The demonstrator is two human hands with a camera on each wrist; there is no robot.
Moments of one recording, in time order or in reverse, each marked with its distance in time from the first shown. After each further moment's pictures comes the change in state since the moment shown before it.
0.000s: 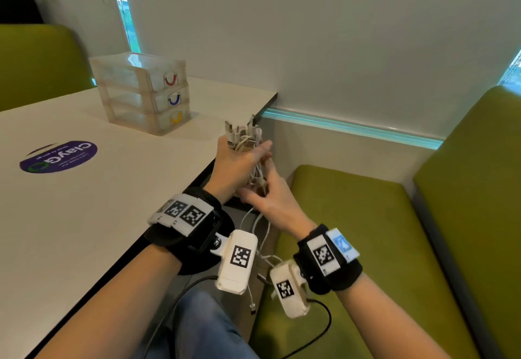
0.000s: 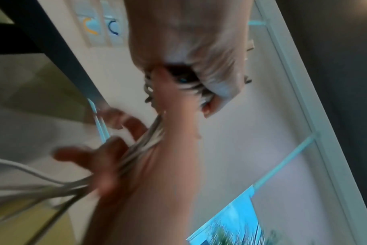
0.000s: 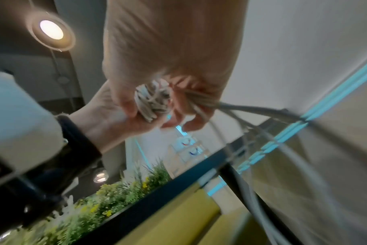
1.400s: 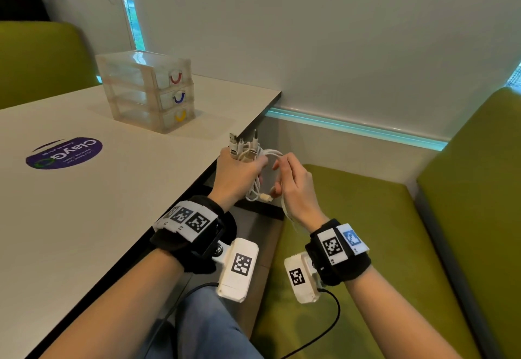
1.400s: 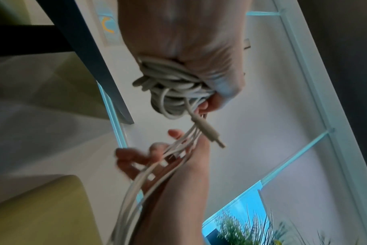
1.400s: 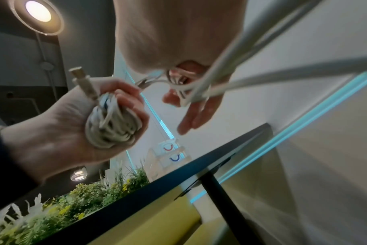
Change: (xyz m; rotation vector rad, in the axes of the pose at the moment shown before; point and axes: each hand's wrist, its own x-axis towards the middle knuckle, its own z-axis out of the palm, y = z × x) left_hand -0.013 -0.010 -0.007 0.165 -0.018 -0.020; right_hand 0.004 0.017 -0.015 -0.055 0.279 -0.028
